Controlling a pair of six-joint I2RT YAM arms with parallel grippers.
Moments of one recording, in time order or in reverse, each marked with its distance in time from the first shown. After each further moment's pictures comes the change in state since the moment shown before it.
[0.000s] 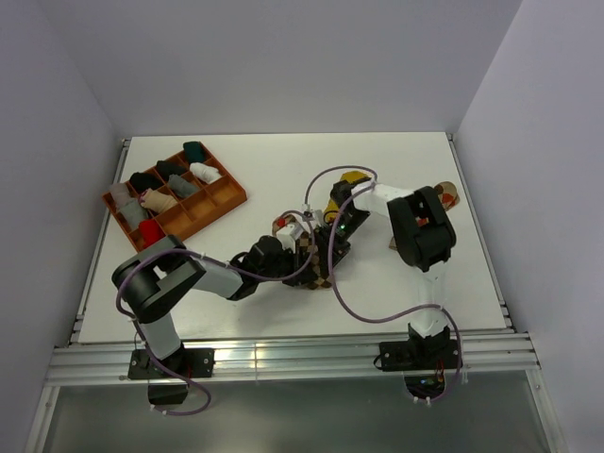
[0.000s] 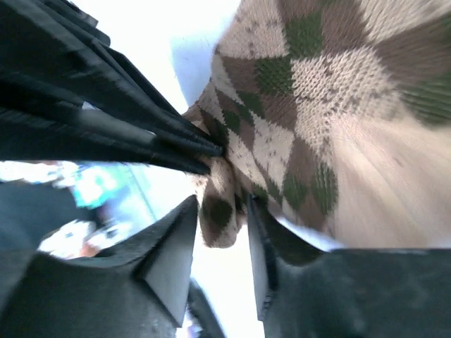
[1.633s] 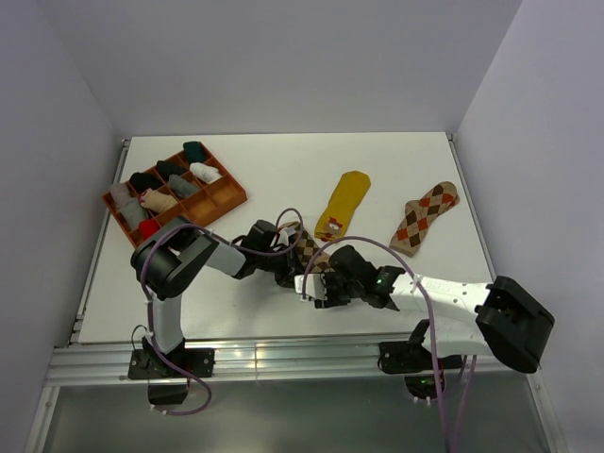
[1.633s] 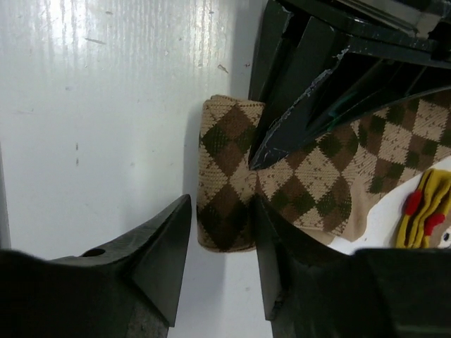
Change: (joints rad) left arm 0.180 0.185 0.146 -0.221 0.533 -0.462; right arm 0.487 -0.933 -0.903 0.930 0.612 -0.246
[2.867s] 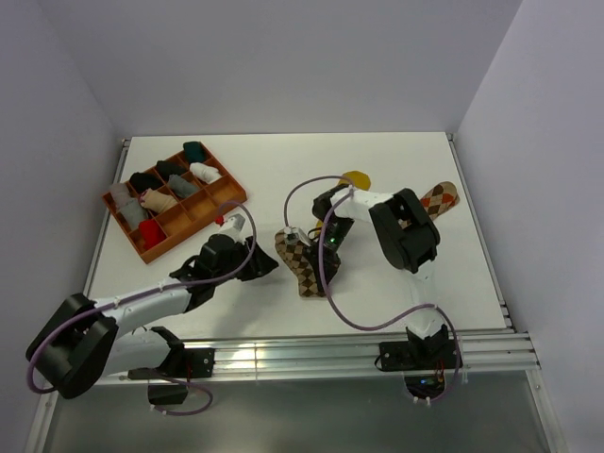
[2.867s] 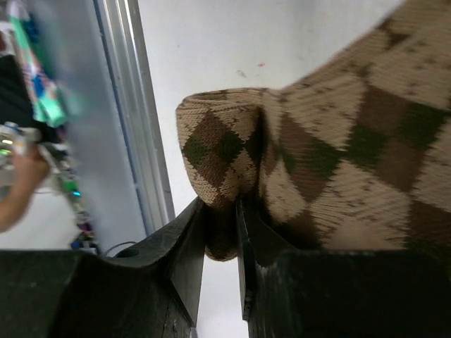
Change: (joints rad) left arm 0.030 -0.749 -0.343 -0.198 -0.659 0.299; right arm -0.343 0.917 0.906 -1.055 -0.594 -0.130
